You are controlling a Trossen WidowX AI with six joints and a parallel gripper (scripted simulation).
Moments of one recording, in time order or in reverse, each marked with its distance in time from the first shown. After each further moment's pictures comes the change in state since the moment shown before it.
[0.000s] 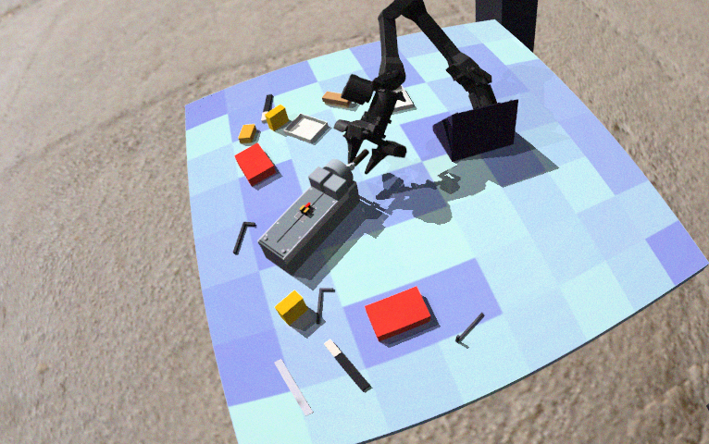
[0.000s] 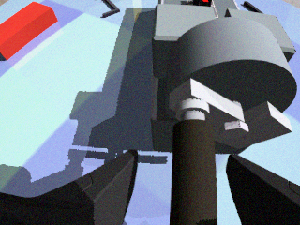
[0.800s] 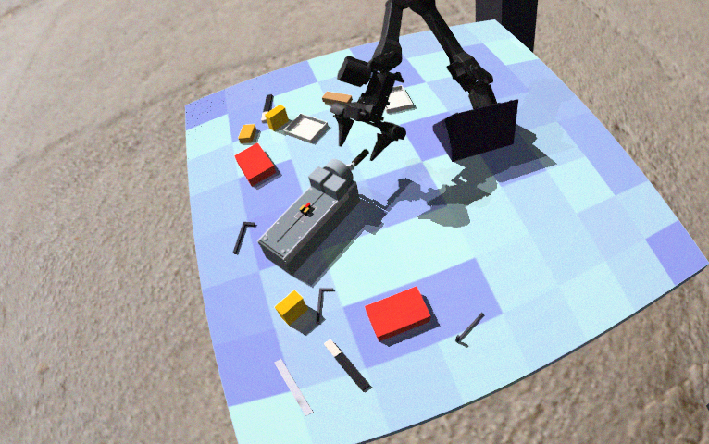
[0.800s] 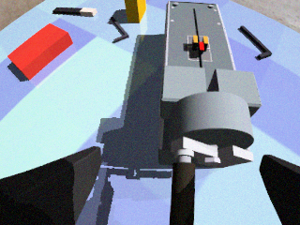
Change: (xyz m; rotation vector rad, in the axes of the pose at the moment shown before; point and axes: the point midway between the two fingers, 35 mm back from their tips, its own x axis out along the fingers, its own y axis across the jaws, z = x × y) arm -0.044 0.003 0.047 -0.003 0.005 0.015
